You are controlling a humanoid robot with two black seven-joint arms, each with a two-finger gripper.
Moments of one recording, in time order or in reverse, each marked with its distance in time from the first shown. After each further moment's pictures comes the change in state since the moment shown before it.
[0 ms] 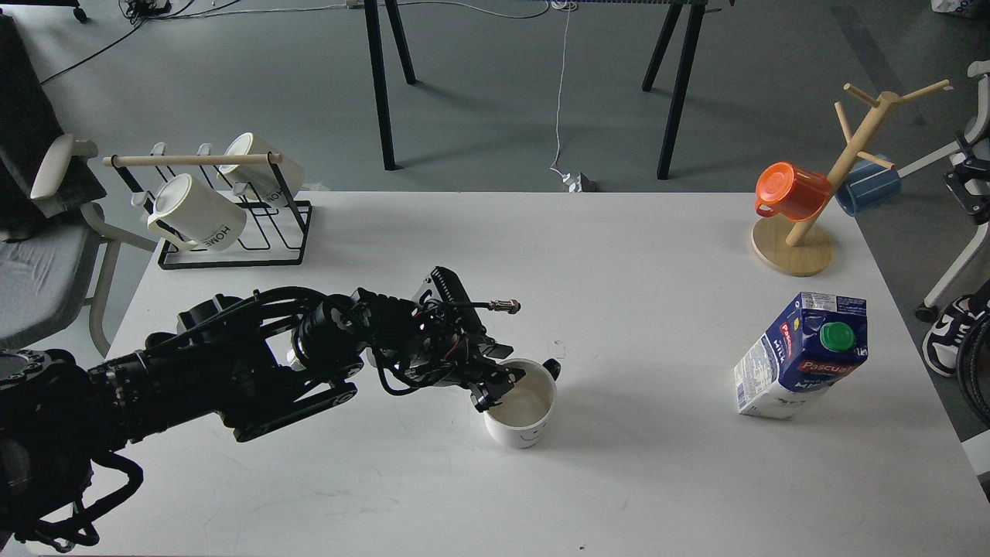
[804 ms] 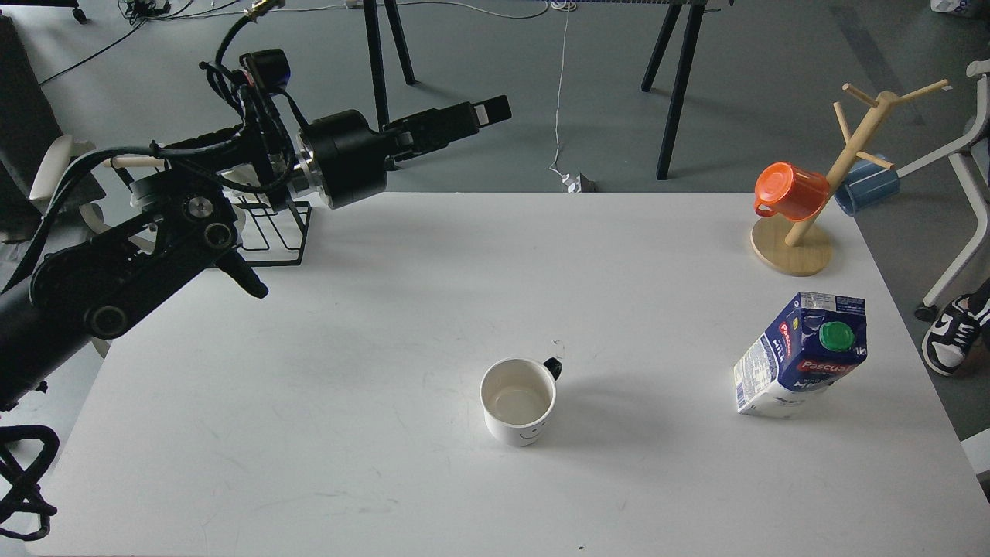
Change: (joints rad) left arm 0.067 0.253 -0.661 -0.252 -1.171 -0.025 0.002; right arm -0.005 -0.096 0.030 -0.056 -0.001 0.000 -0.004
